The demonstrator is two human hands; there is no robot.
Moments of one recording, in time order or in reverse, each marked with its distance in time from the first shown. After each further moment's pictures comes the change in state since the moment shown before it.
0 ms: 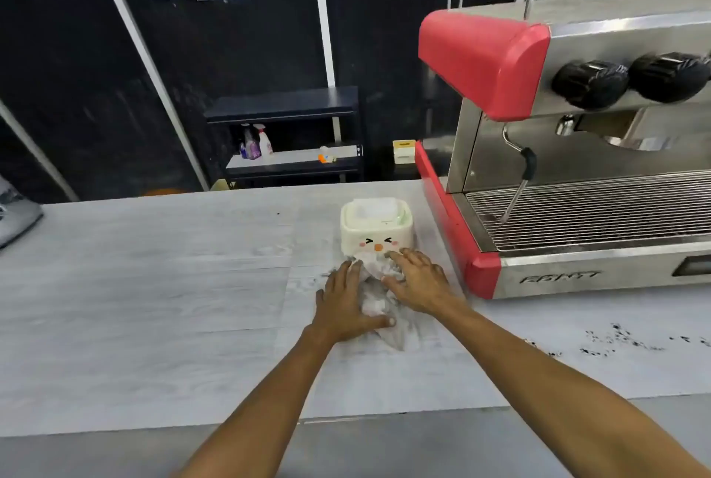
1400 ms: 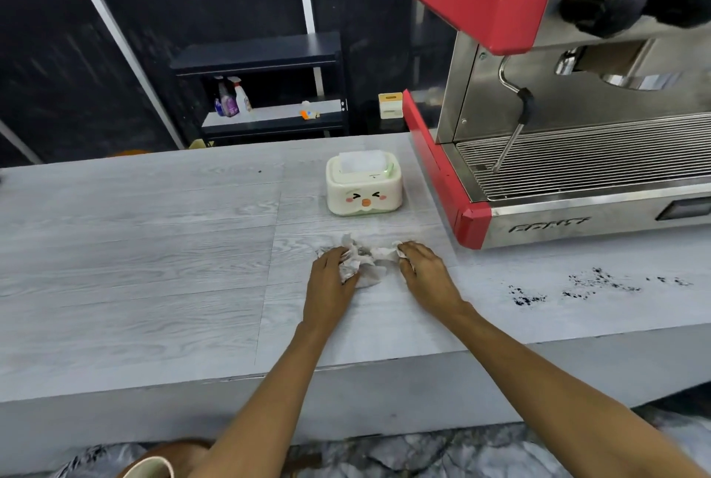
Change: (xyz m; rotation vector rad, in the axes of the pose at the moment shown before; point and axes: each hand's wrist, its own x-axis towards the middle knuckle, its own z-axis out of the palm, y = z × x) left_hand -0.033 -0.009 0.034 -0.274 0.335 0.045; right_hand -0.060 0.030 0.050 0.218 0.313 -0.089
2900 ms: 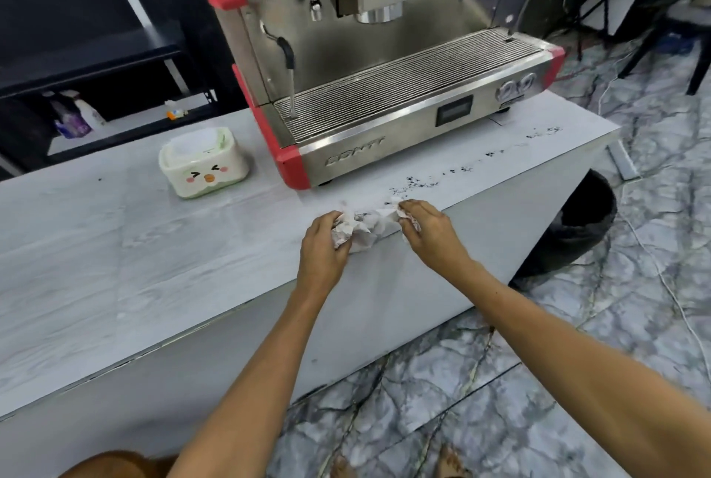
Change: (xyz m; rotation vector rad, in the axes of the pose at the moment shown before) left_hand -0.099 0.195 0.128 -0.070 -0.210 0.235; right_hand -0.188 0.116 -0.198 -0.102 0.276 0.165
